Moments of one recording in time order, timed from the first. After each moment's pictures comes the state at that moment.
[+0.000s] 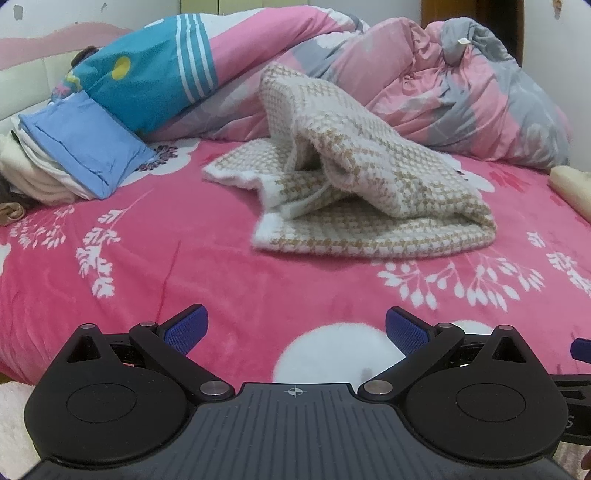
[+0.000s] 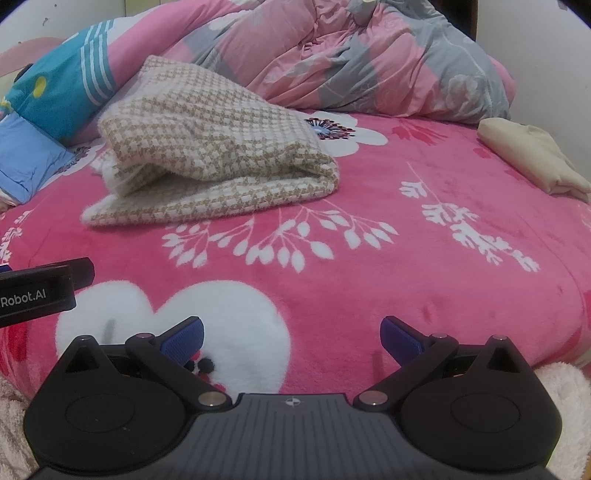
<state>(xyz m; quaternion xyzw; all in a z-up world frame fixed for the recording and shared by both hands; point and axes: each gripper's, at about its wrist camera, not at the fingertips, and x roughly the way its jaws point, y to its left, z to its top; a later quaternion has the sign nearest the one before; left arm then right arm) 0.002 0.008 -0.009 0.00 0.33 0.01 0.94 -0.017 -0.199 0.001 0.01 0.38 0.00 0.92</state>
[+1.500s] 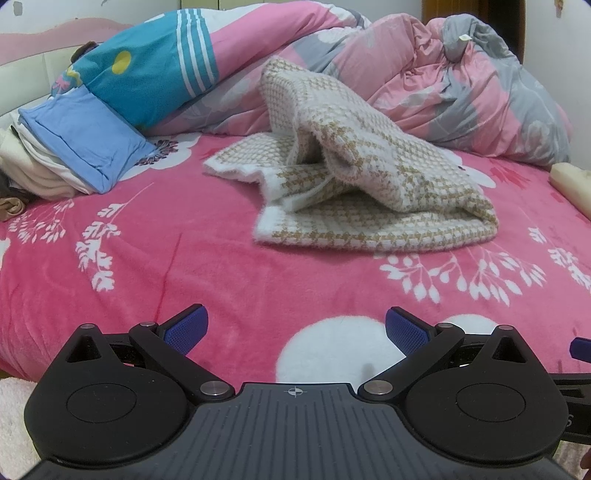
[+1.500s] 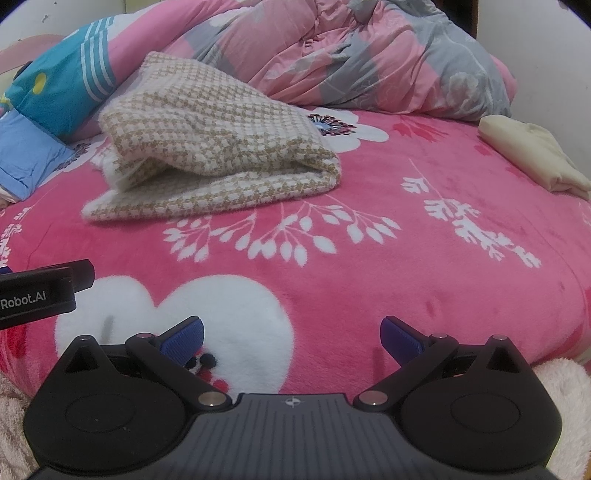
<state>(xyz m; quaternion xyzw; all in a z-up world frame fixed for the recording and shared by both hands) 0.001 0.010 -0.012 0.00 0.34 0.01 0.94 -0.018 -0.197 -0.002 0.01 0.38 0.00 0.92</state>
